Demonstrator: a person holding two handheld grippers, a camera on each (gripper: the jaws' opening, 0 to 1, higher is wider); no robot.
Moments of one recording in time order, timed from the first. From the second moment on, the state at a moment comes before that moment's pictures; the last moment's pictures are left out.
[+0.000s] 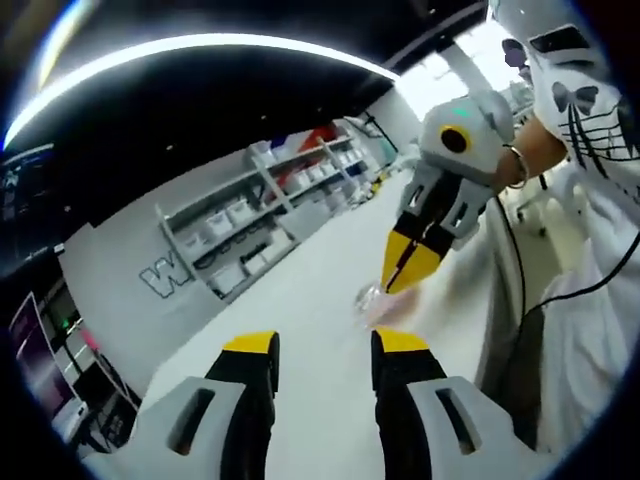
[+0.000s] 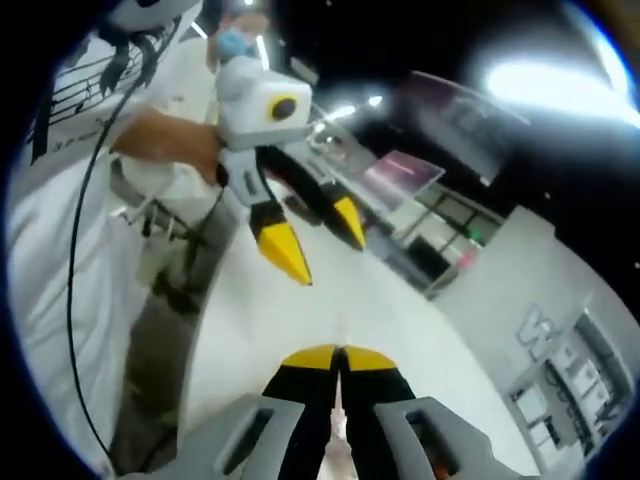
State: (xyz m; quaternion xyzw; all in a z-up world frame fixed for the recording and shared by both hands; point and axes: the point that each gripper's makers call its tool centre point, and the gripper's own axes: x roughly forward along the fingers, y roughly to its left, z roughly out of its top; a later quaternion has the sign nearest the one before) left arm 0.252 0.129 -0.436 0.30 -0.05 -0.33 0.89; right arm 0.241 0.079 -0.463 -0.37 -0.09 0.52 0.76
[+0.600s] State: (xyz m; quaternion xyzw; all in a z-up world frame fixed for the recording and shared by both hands) left arm 0.255 0.116 -0.436 0.36 -0.07 -0.34 0.87; right arm 0.250 0.076 -0.455 -0.33 -0.09 0.52 0.79
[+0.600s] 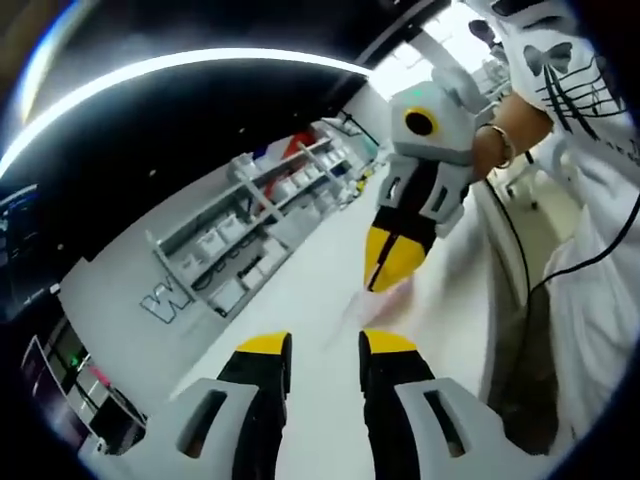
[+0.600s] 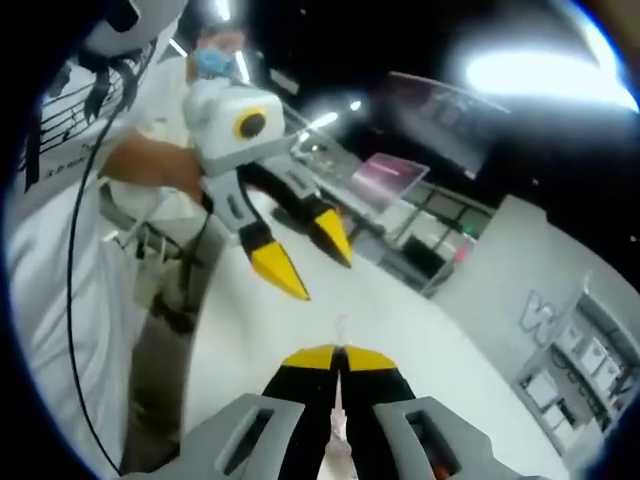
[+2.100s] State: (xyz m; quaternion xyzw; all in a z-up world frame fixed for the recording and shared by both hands) left arm 0.264 0.082 -0.451 0.56 -0.13 -0.32 0.76; right arm 0.251 0.073 -0.447 -0.24 -0.08 0.52 0.82
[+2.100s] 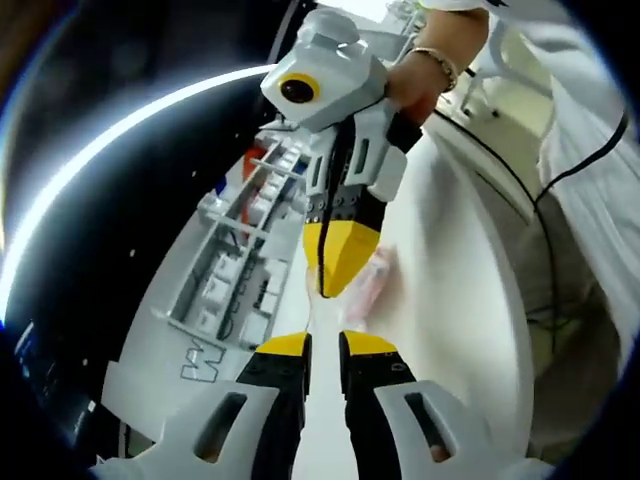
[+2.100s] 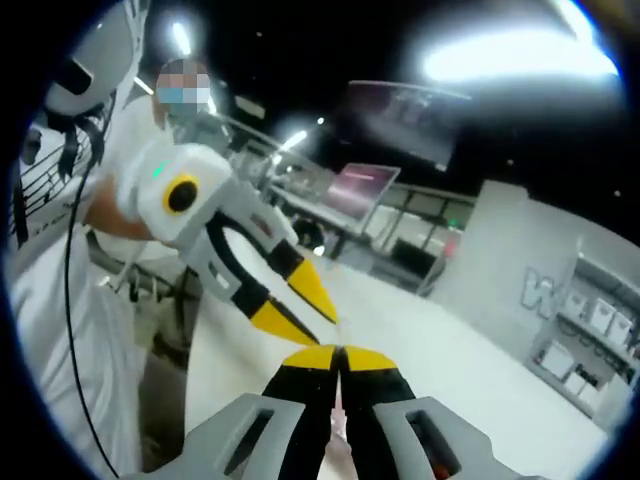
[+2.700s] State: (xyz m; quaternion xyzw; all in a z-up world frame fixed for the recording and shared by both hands) left arm 0.278 0.090 -0.460 0.60 -0.15 -0.29 0.73; right arm 0.248 0.070 -0.446 -0.23 -0.08 0.52 0.82
